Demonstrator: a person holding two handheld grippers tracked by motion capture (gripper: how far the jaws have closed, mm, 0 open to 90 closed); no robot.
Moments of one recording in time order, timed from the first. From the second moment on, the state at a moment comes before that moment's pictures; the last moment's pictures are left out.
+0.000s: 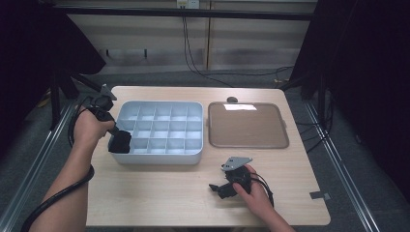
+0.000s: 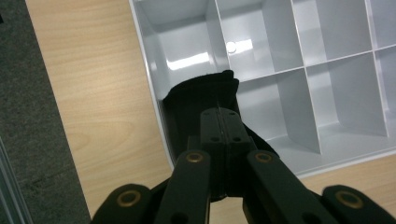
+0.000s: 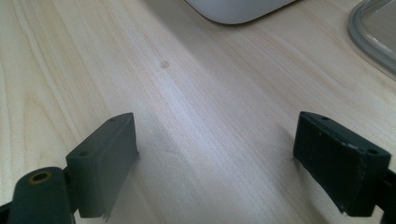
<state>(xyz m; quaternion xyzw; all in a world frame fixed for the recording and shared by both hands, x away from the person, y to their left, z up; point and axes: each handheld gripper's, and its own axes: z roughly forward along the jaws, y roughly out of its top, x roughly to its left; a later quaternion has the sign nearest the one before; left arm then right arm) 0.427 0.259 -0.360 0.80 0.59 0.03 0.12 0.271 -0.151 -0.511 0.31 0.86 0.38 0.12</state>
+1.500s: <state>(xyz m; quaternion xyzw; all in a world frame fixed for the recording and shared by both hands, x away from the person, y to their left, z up) 0.433 0.261 -0.397 0.80 0.59 0.01 0.11 0.271 -0.151 -0.511 0.32 0.86 0.38 0.12</state>
